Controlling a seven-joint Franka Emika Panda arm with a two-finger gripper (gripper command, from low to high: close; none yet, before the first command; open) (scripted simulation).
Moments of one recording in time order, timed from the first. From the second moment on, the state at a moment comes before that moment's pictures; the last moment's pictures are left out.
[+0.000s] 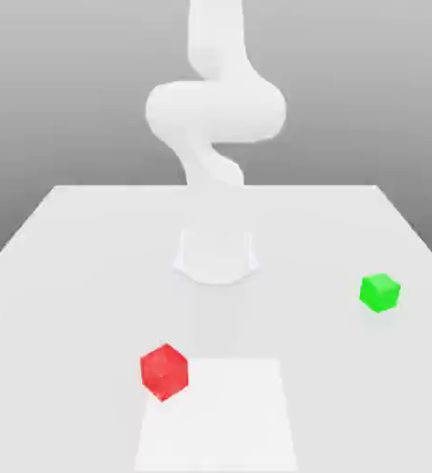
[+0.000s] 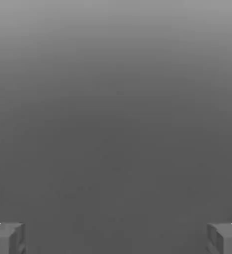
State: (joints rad) arm -0.04 -0.73 0.02 -2.36 -0.01 2.35 0.87
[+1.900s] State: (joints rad) arm 0.33 -0.28 0.41 -2.87 0.25 2.63 1.29
